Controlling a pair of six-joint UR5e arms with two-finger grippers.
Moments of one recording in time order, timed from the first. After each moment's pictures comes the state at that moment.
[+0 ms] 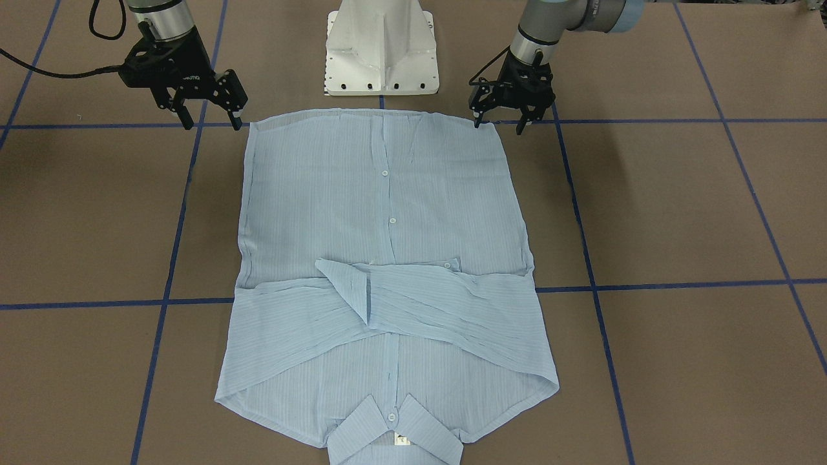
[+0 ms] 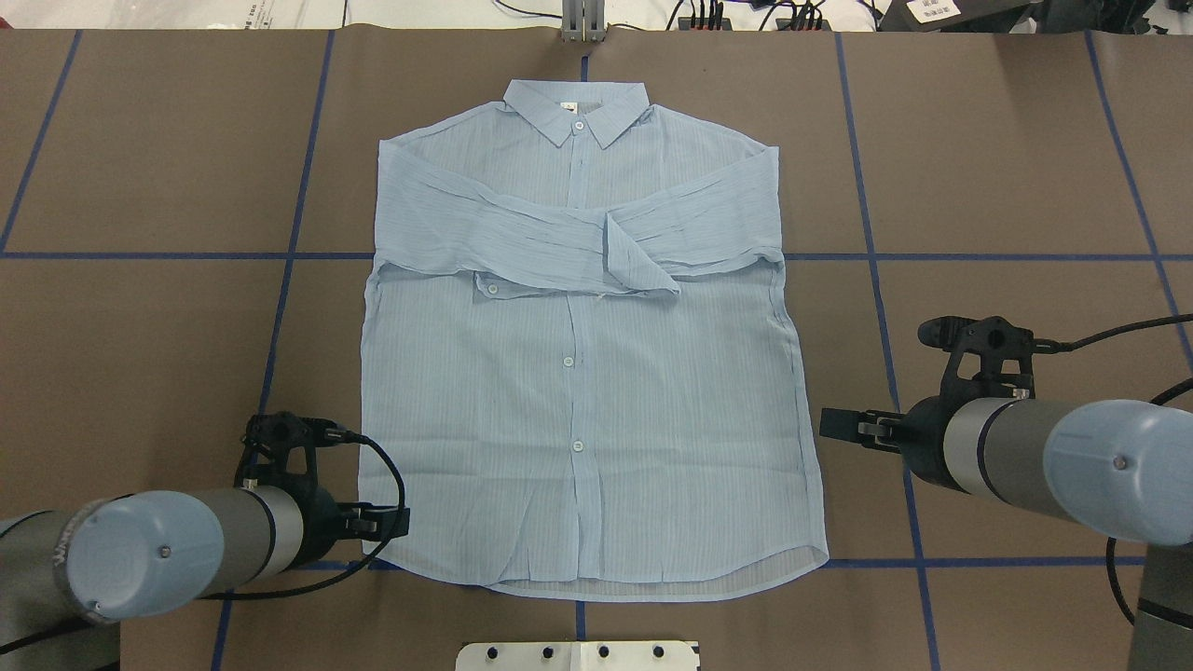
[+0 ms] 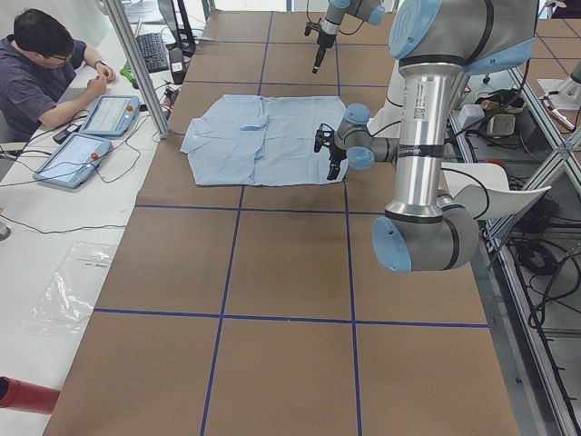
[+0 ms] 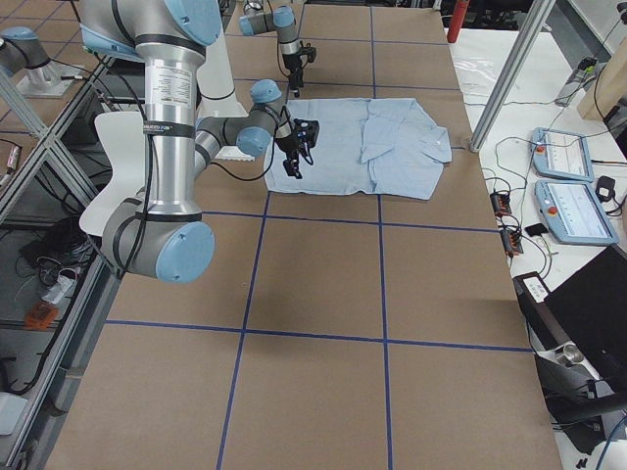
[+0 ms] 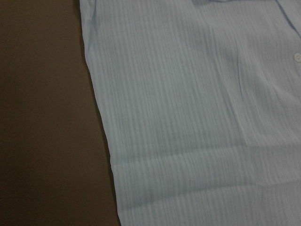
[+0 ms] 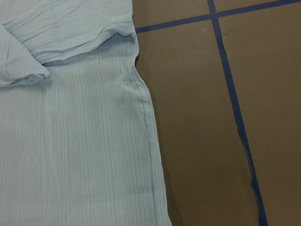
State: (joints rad) left arm -0.20 -1.65 -2.07 -1.95 -1.53 -1.36; right arm 0.38 -1.63 2.29 -1.34 1.56 1.47
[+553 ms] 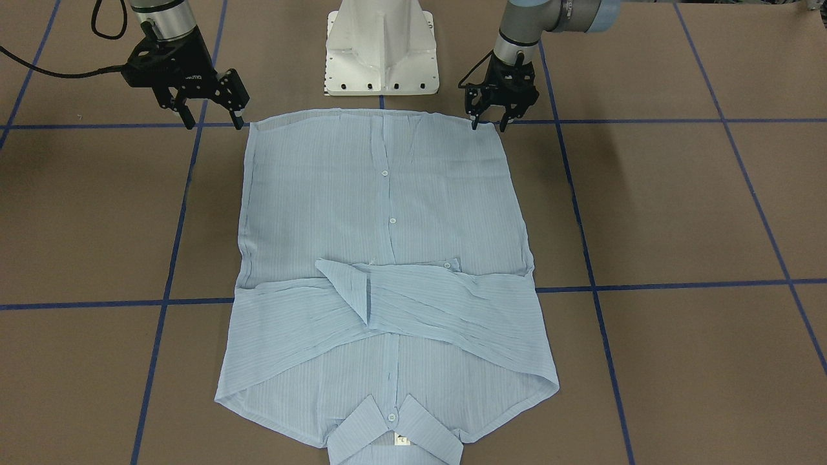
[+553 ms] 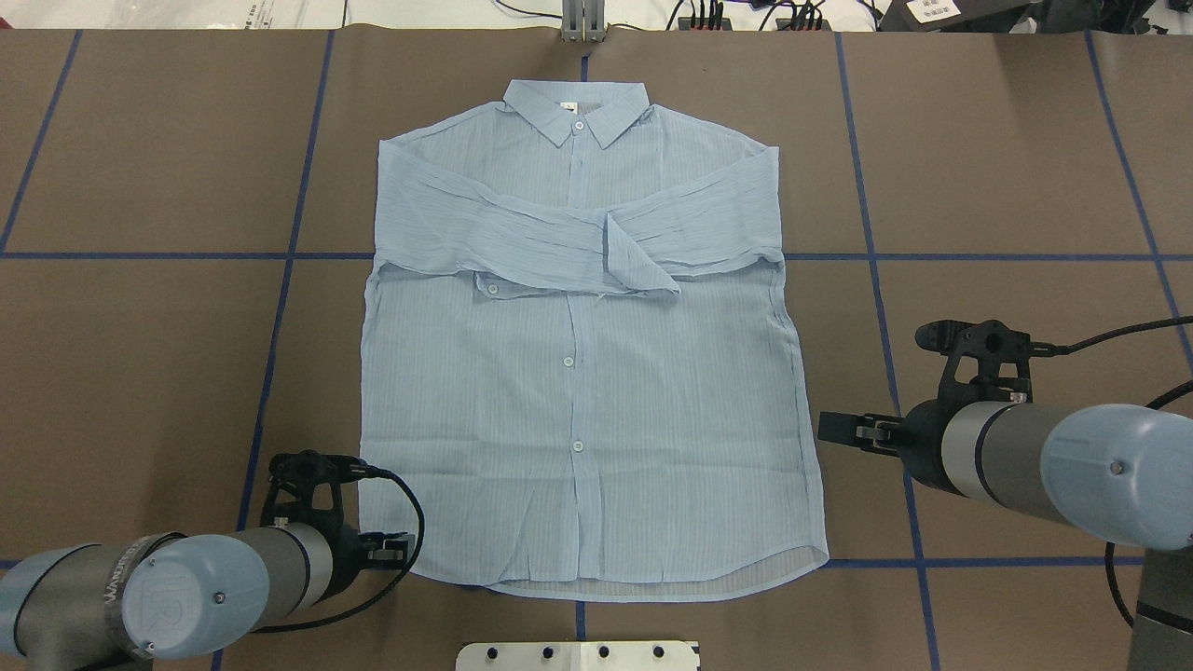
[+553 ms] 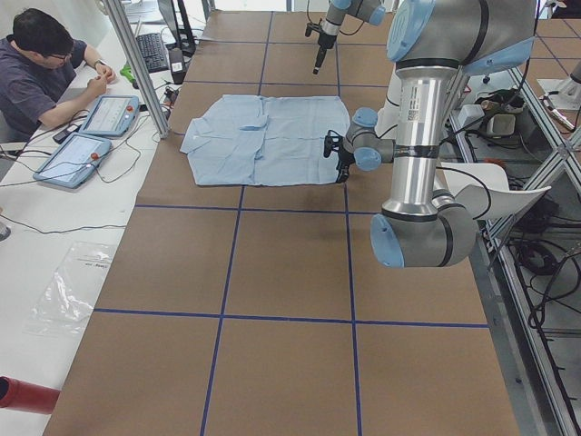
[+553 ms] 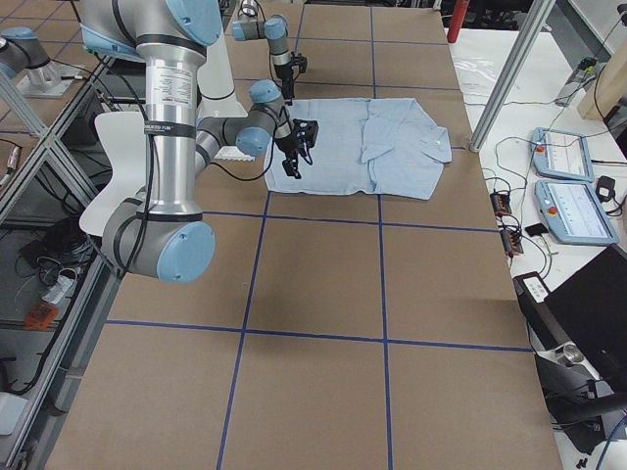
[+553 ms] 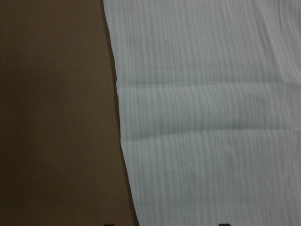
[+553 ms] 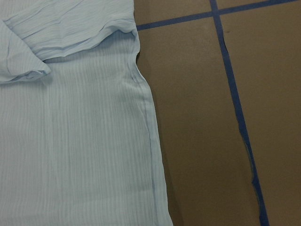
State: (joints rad) left arm -0.14 -1.68 -2.02 -1.92 -1.49 -1.43; right arm 0.37 -1.63 2.29 -1.34 1.55 1.47
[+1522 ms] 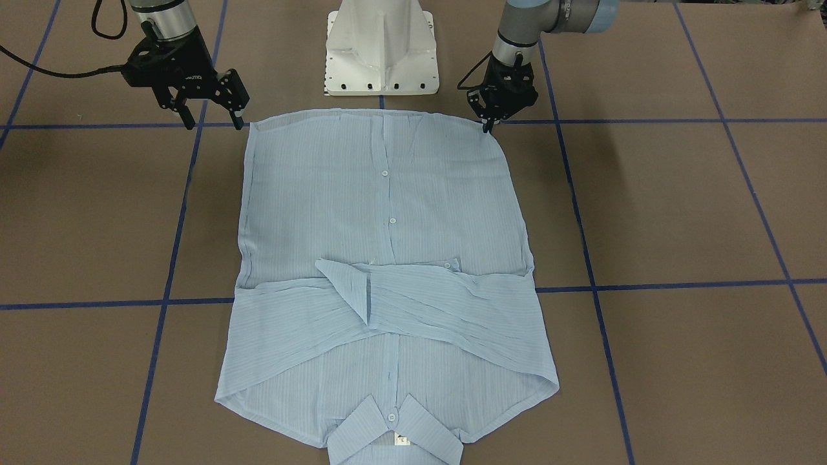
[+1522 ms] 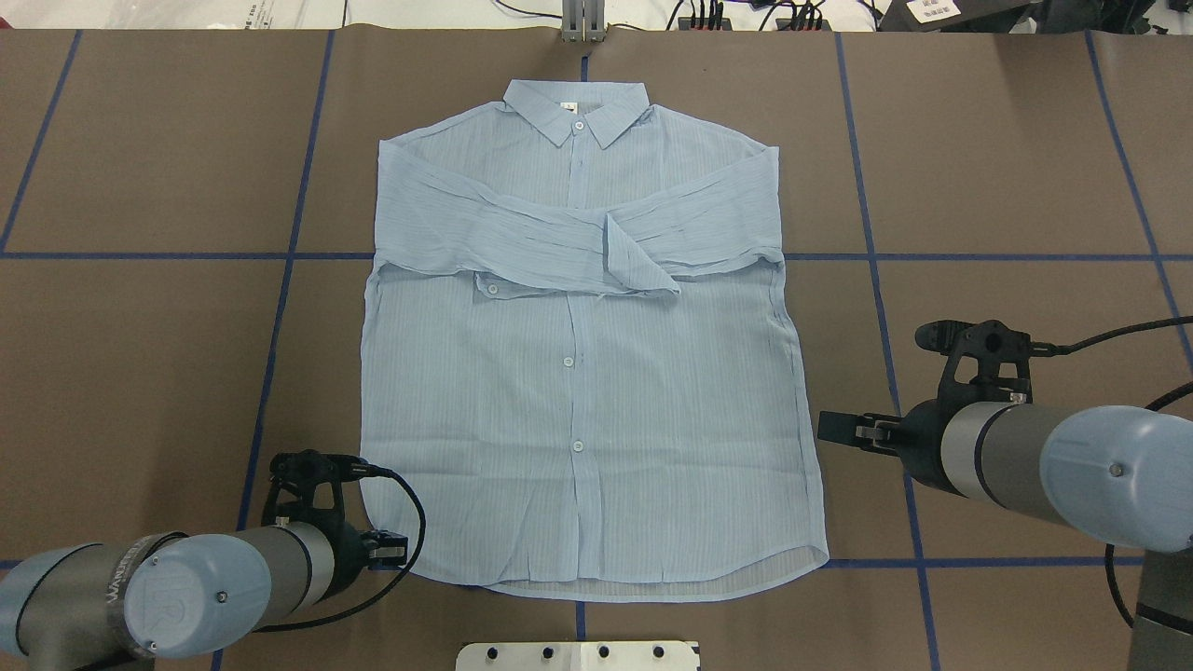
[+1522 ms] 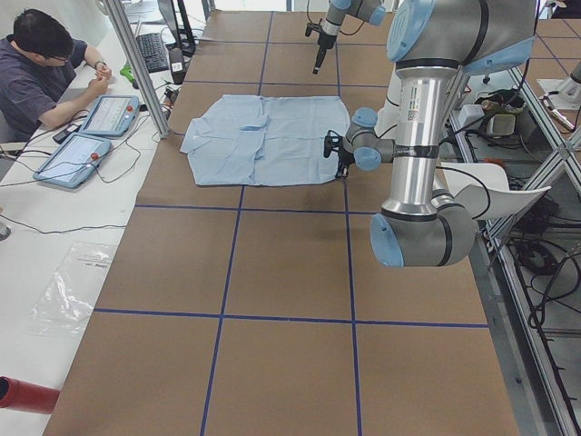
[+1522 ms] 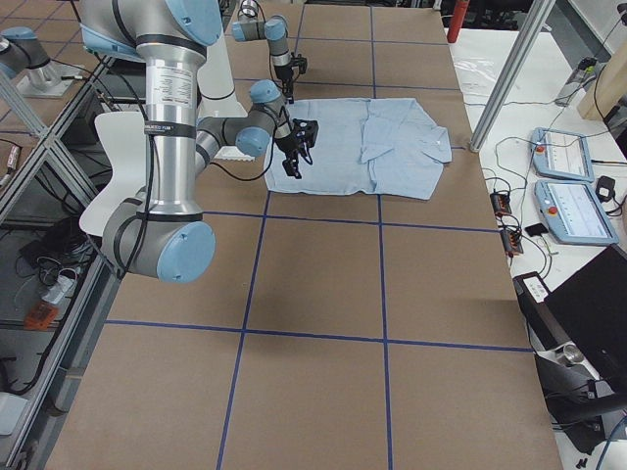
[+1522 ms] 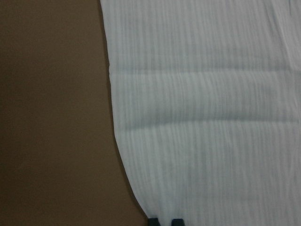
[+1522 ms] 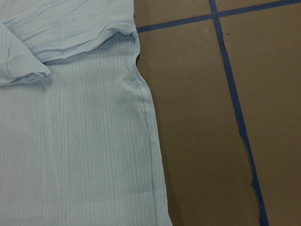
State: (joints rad) left arm -0.14 -1.68 -2.03 -1.91 -1.49 -1.44; right arm 0.37 -1.63 2.29 -1.34 1.55 1.47
